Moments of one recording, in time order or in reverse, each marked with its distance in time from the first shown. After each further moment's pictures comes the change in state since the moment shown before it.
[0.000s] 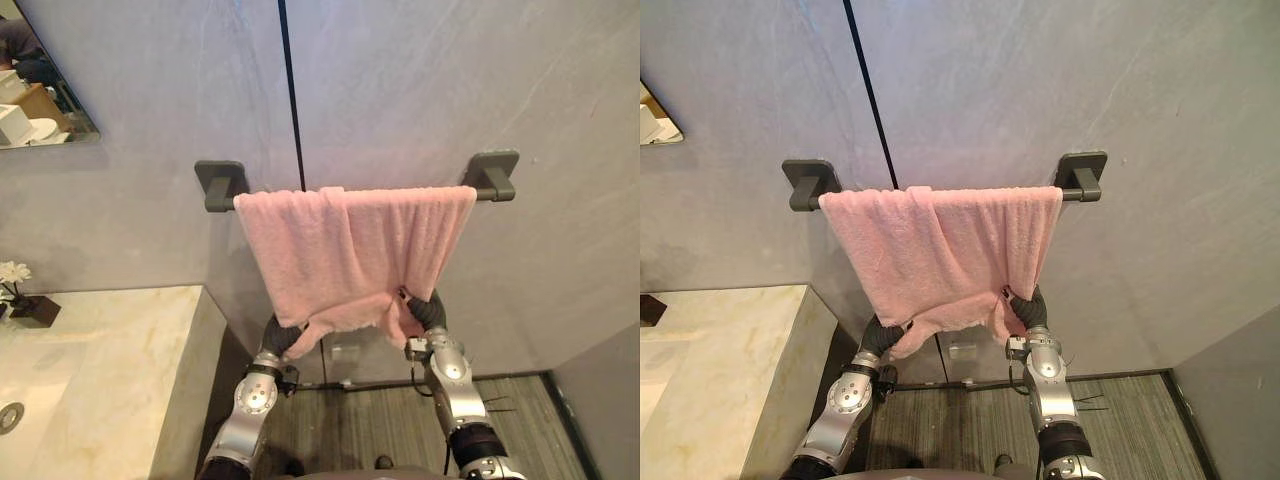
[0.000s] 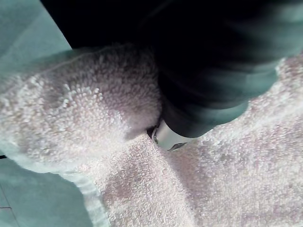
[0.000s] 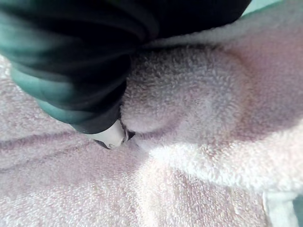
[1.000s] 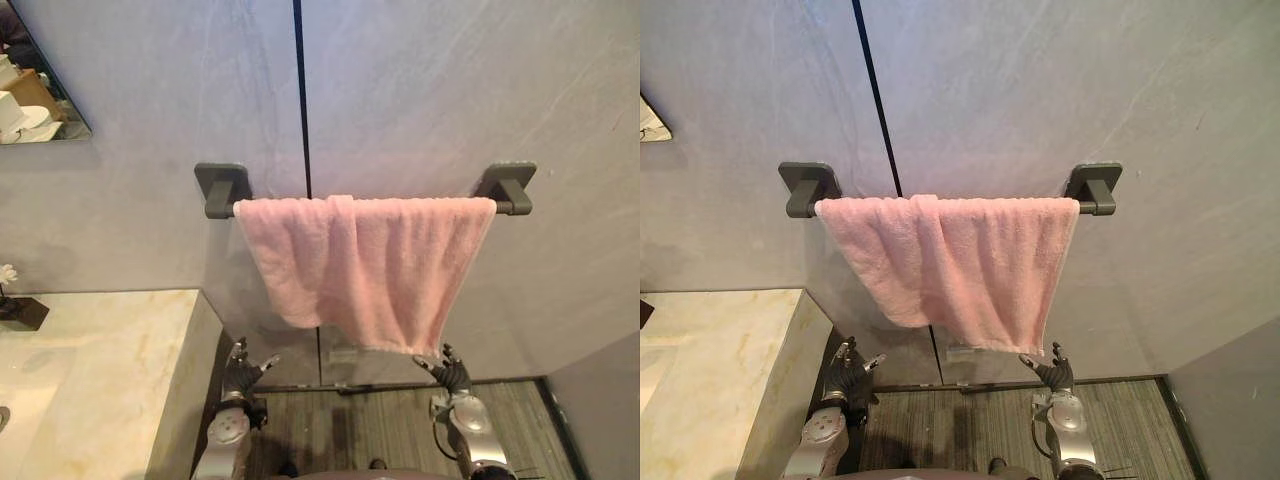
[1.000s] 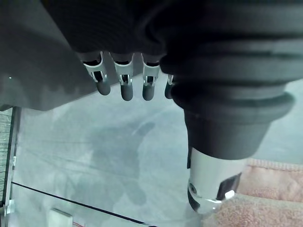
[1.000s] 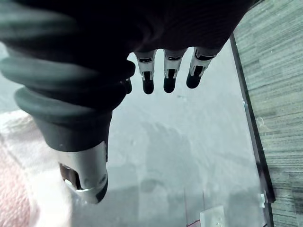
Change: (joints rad) left arm 0.071 -0.002 0.165 0.167 -0.130 0.078 0.095; right arm 0.164 -0.047 -0.088 0.147 -0.057 0.152 -0.095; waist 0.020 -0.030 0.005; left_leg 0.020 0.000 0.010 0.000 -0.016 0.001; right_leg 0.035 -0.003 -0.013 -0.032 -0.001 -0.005
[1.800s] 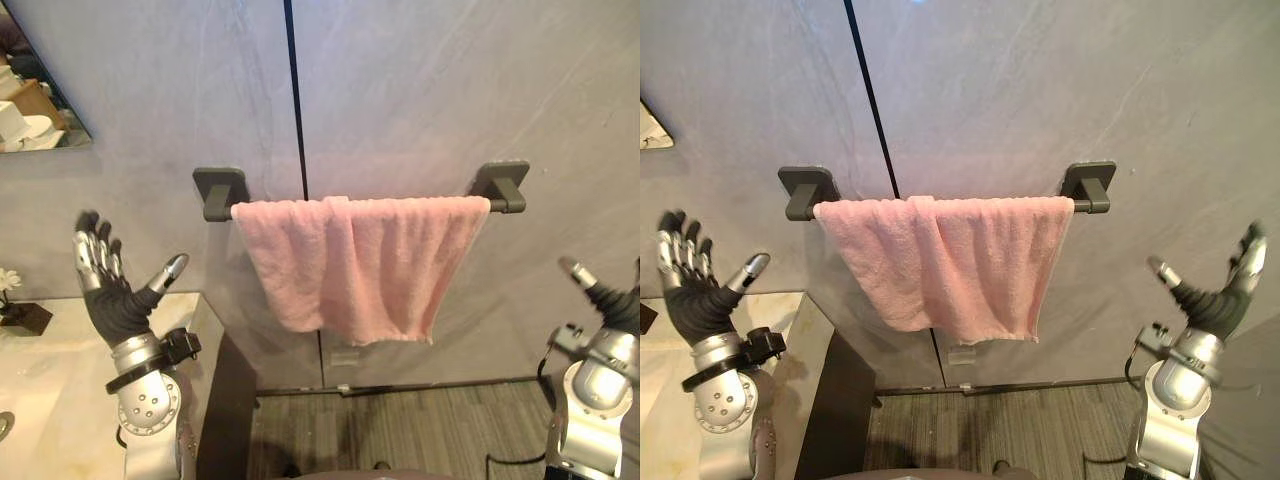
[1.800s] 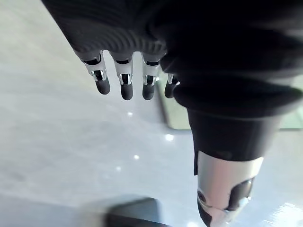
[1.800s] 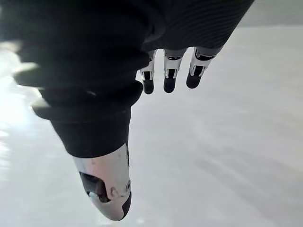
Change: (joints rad) left arm 0.076 0.063 0.189 -1.095 -0.016 -0.140 0.107; right arm 0.027 -0.136 -0.275 -1.135 -0.037 -0.124 -0.146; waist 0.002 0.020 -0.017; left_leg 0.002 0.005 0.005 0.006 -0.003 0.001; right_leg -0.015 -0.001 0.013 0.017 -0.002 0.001
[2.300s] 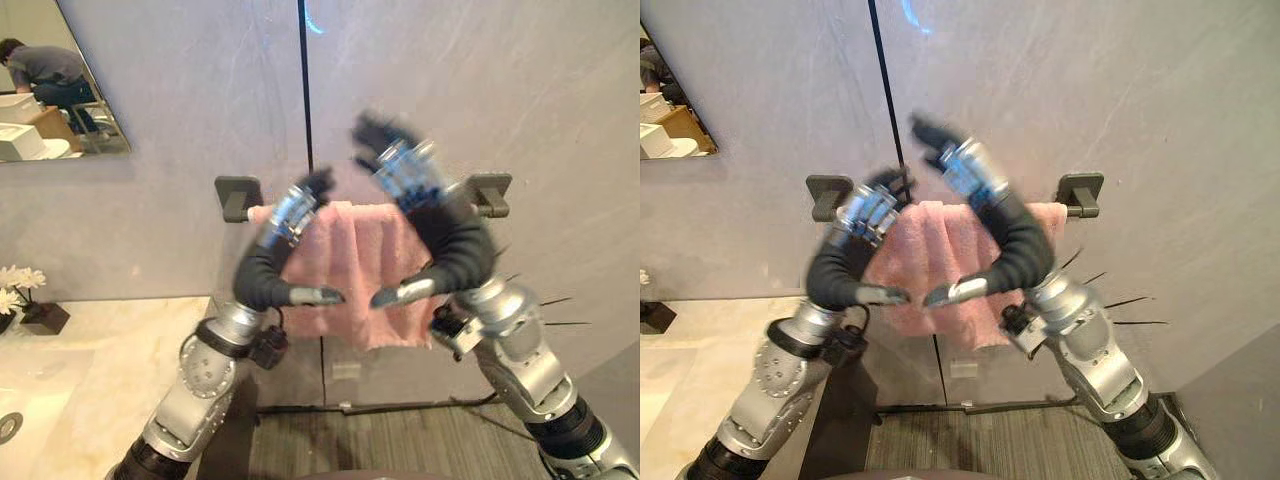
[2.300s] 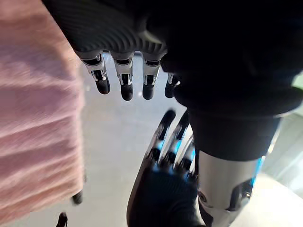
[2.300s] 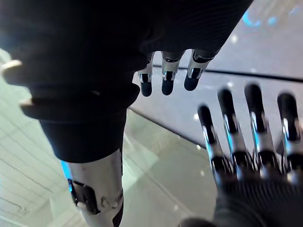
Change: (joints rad) left arm -0.240 0.379 -0.618 0.169 -0.288 -0.062 -0.312; right arm -0.307 -0.404 0.856 0.011 0.530 -0.149 0.438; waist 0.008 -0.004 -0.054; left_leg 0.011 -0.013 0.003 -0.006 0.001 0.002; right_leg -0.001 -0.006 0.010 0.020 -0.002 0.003
